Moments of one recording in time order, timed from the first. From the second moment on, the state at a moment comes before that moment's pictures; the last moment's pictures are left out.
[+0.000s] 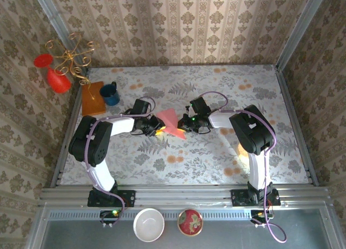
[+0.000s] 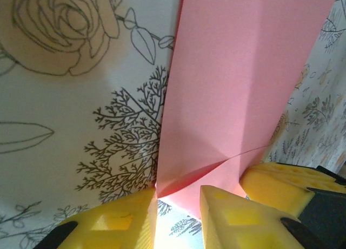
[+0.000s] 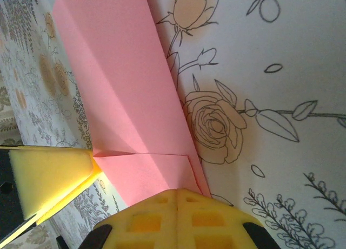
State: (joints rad) left arm -0.43 1.77 0.89 -0.14 0.49 -1.01; right arm 0.50 2.02 1.12 -0.03 -0.53 0.82
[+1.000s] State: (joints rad) left arm -0.43 1.77 0.89 -0.16 0.47 -1.01; right arm 0.49 2.02 1.11 -0.02 -0.54 0.82
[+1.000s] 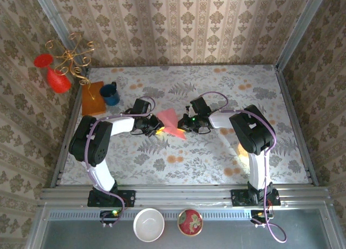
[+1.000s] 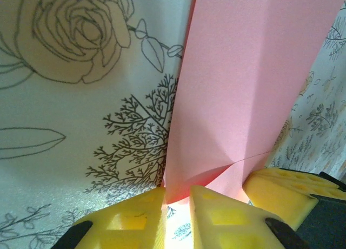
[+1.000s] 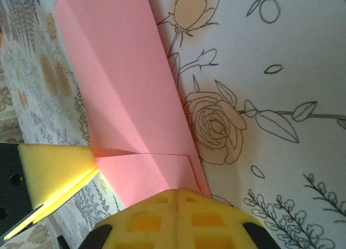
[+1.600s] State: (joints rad) left arm -0.43 1.77 0.89 -0.04 0.54 -1.02; right arm 0.49 2.02 1.10 -0.01 -0.54 0.82
